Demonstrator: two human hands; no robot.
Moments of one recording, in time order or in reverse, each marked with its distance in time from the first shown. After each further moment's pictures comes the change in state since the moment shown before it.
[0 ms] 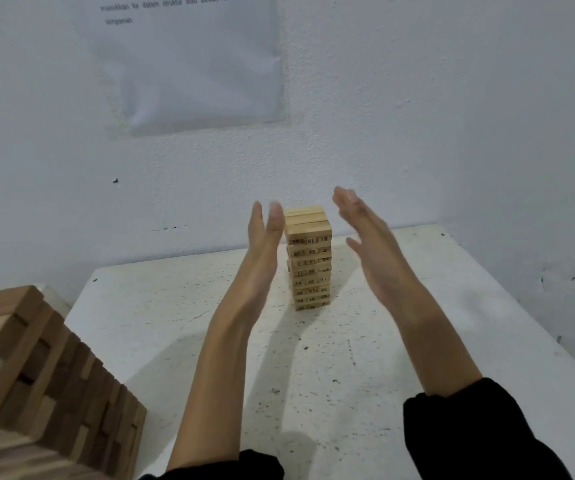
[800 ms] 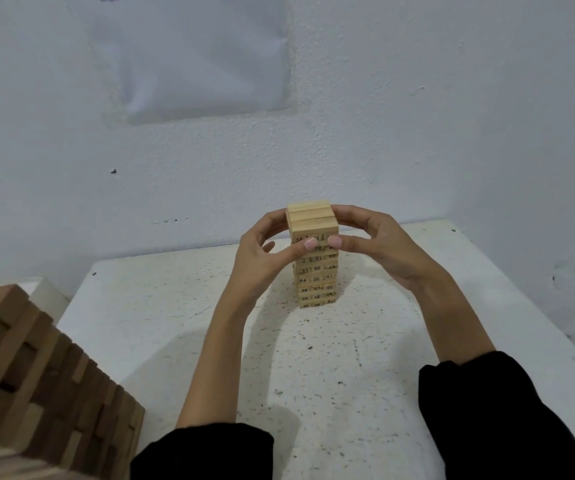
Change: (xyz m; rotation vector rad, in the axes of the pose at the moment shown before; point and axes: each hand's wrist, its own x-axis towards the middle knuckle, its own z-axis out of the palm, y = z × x) left_hand 0.031 -0.036 -0.014 0.083 0.094 0.157; right_hand 0.038 0.032 -0.033 -0.216 -0.266 -0.088
